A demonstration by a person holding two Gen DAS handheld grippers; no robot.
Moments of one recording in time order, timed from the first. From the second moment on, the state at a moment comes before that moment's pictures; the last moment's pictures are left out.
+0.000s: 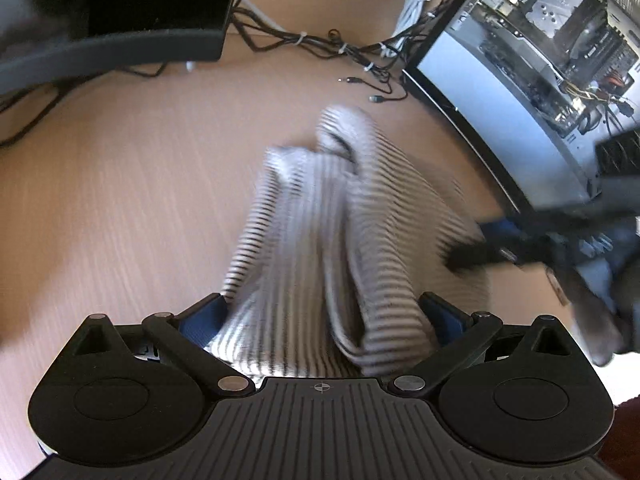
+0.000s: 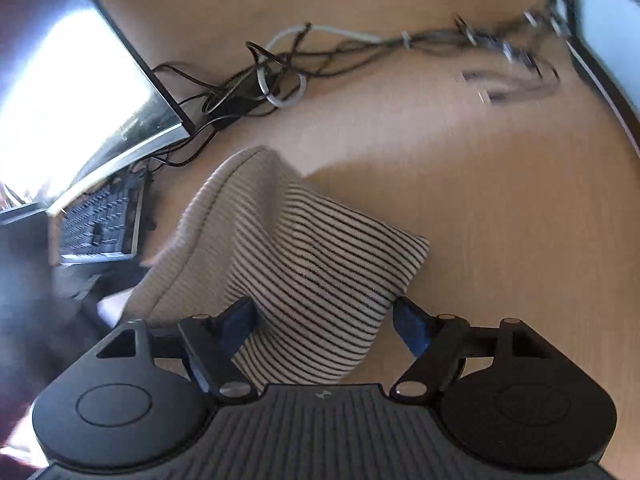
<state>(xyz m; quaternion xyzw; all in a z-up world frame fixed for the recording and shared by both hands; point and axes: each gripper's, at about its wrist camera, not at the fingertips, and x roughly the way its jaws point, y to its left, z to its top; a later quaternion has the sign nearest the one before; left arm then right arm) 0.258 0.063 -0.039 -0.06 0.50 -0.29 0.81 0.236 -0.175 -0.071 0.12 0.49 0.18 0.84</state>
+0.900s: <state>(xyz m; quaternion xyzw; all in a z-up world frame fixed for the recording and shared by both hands) 0.244 0.072 -0.004 -0.11 0.46 -0.27 0.84 0.196 -0.195 -0.102 0.18 0.45 0.16 0.86</state>
